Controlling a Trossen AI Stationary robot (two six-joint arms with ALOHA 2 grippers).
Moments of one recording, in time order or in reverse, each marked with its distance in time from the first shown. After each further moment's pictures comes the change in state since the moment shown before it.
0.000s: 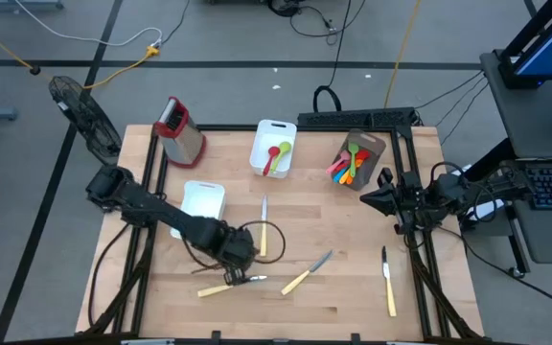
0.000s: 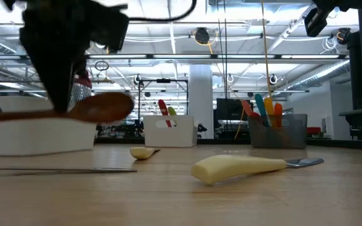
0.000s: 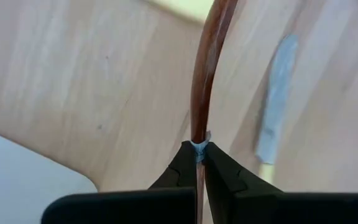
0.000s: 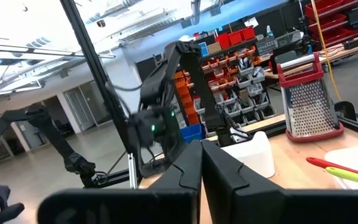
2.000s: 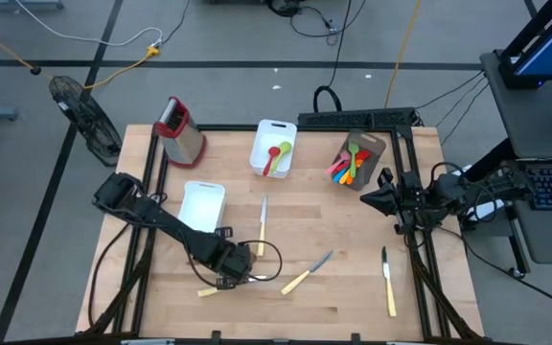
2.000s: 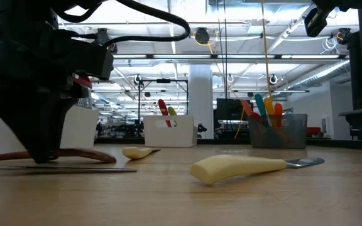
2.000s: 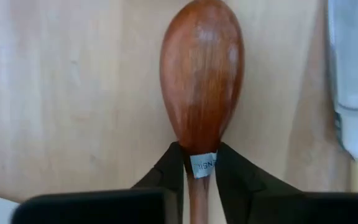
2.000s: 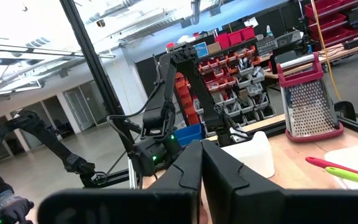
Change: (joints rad) left arm -0.060 0.118 -0.146 0.208 -0.136 0.244; right arm 0.000 0.000 0.000 0.000 0.000 0.000
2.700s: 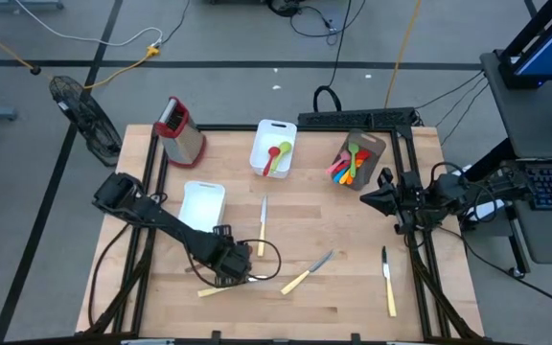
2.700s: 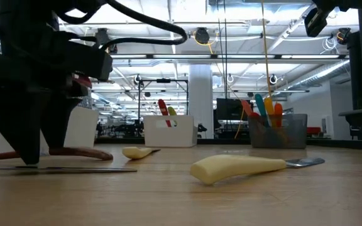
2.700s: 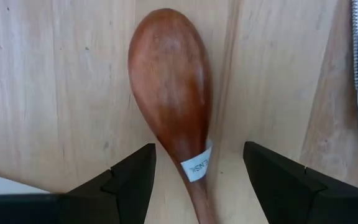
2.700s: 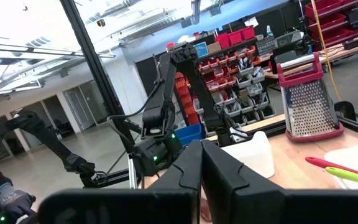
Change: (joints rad) left arm -0.009 -0.009 0.005 -0.087 0.025 -0.018; right arm 0.000 0.000 0.000 0.000 0.000 -0.002
